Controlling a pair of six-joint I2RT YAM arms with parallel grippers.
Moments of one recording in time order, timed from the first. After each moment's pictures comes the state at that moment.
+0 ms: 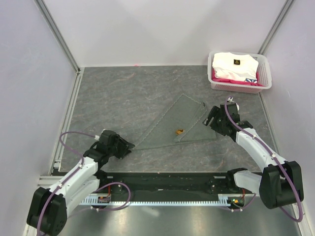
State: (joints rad) left arm -0.37 0.79 0.23 -0.30 0.08 -1.25; right arm 0.20 1.15 0.68 -0.38 0.02 0.70
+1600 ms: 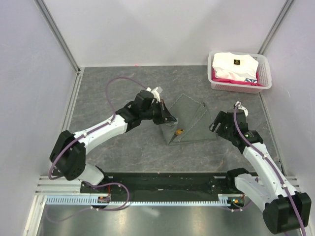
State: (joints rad) left arm -0.70 1.46 1.02 -0.11 0.35 -0.88; right arm 0.20 0.89 0.65 -0.57 0.09 0.66
